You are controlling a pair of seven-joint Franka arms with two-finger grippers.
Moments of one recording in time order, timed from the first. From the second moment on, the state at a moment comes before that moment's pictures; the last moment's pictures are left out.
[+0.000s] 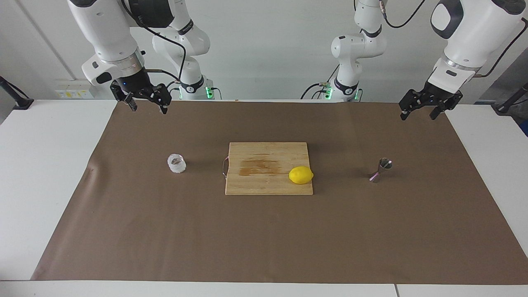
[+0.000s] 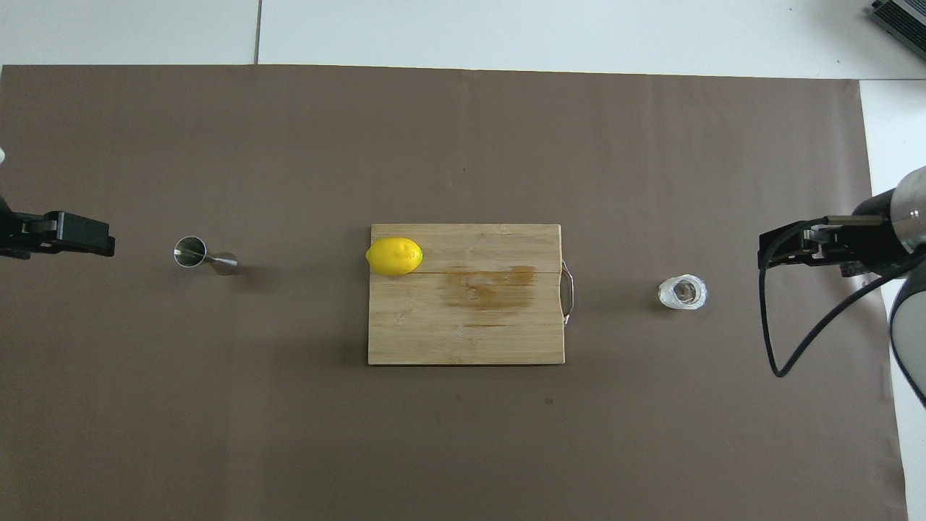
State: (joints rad) left arm 0.06 -0.07 -0.08 -1.70 -0.02 1.63 0.01; right arm 0.04 -0.05 0.01 -1.66 -0.01 1.55 0.16
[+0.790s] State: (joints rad) left arm 0.18 -0.01 -0.06 -1.78 -0.19 1.58 -0.02; right arm 0.04 -0.05 0.01 -1.66 -0.01 1.55 0.16
